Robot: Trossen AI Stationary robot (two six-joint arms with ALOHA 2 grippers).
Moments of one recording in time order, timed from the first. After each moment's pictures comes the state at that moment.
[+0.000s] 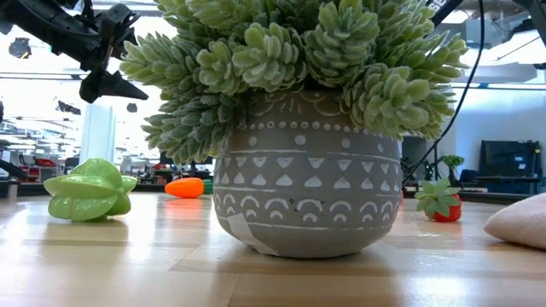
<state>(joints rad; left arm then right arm) 0.32 0.43 0.45 -0.40 -0.17 -0.58 -0.52 1.81 1.10 0.03 0.08 0.51</state>
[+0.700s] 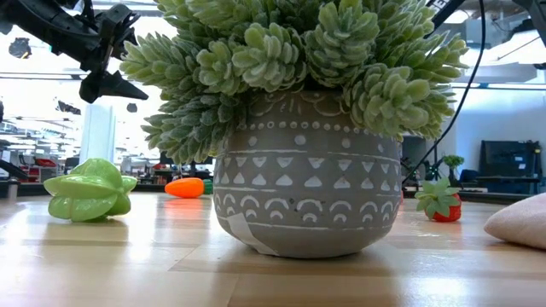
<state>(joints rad) 0.32 0.43 0.45 -0.40 -0.17 -0.58 -0.54 1.81 1.10 -0.03 0.08 0.49</state>
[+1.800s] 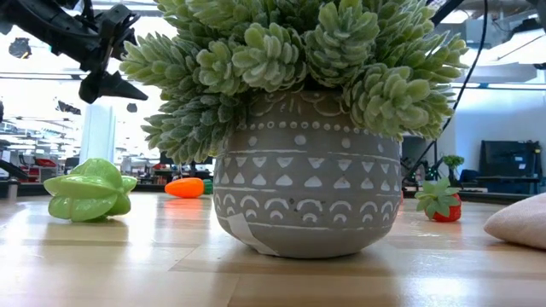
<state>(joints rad) 0.32 0.43 0.45 -0.41 -0.17 -0.58 -0.50 1.75 1.10 -0.15 0.07 0.42</state>
